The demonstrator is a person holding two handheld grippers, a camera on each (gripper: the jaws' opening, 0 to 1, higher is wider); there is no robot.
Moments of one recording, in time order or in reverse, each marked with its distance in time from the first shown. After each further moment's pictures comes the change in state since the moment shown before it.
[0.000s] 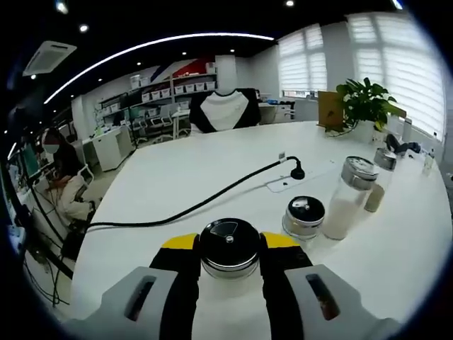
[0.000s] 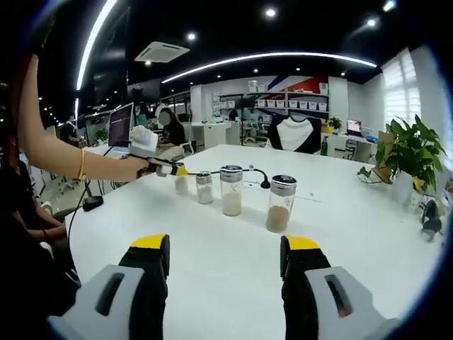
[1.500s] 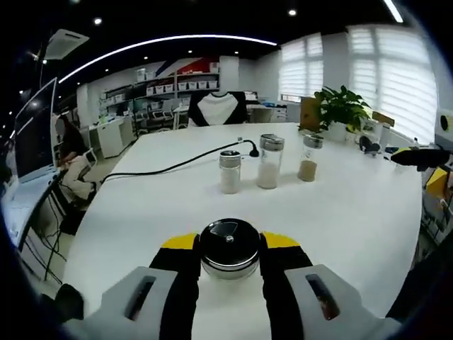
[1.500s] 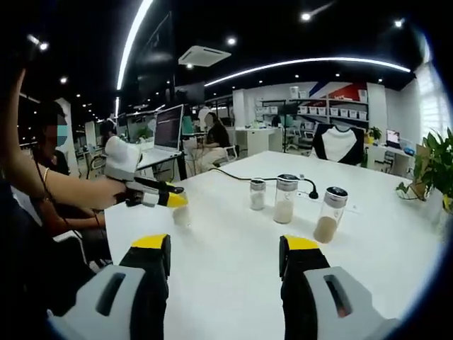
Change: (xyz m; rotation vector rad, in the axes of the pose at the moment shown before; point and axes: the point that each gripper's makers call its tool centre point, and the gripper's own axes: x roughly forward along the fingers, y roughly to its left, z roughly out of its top) left arm -0.164 -0.085 -0.071 -0.050 0.031 0.003; right arm -0.017 0.078 0.008 -0.068 -0.031 0.269
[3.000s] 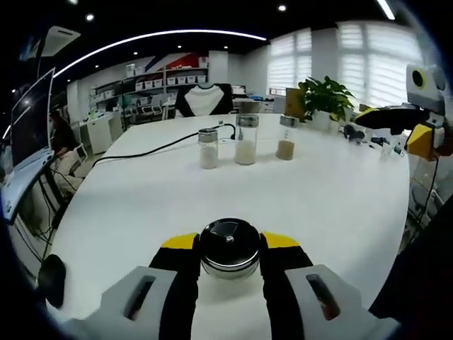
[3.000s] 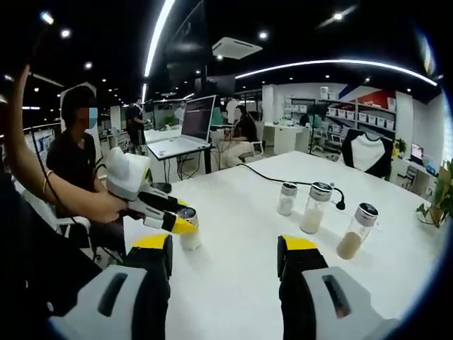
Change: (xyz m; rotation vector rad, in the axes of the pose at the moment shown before) left arm -0.016 -0.024 -0.047 0.005 0.024 -0.070; right arm 0.024 0.030 0.009 -0.104 0.050 0.146
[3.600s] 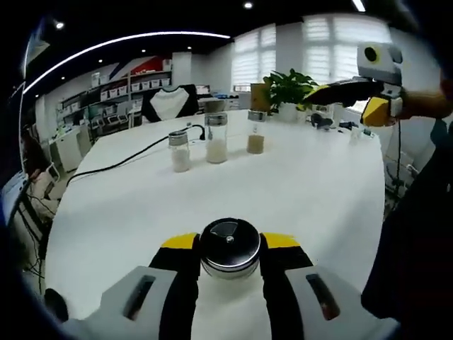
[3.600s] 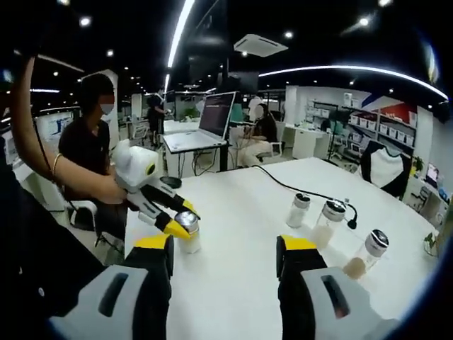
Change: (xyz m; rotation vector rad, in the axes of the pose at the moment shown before) left arm -0.005 -0.015 -0.003 0.163 0.001 -0.277; right arm 0.025 0.004 0.012 -0.097 0.045 0.144
